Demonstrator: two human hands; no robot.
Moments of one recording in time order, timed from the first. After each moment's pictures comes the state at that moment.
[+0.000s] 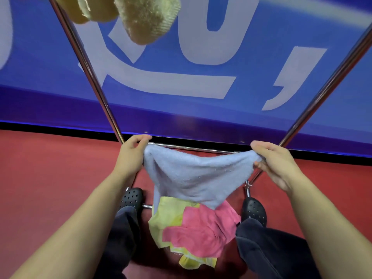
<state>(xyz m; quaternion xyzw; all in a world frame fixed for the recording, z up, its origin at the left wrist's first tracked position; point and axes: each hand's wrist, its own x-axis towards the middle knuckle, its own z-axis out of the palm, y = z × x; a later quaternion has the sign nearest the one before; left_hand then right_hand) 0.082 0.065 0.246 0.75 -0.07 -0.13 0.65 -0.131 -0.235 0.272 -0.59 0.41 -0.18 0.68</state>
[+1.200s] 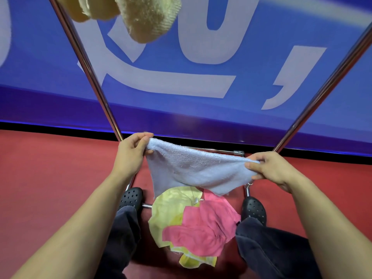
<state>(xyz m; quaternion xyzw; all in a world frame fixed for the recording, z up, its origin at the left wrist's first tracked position) 0.080 0.068 0.250 0.75 -0.13 -0.10 0.64 -0.141 -0.250 0.251 -0.79 0.34 0.01 0.52</state>
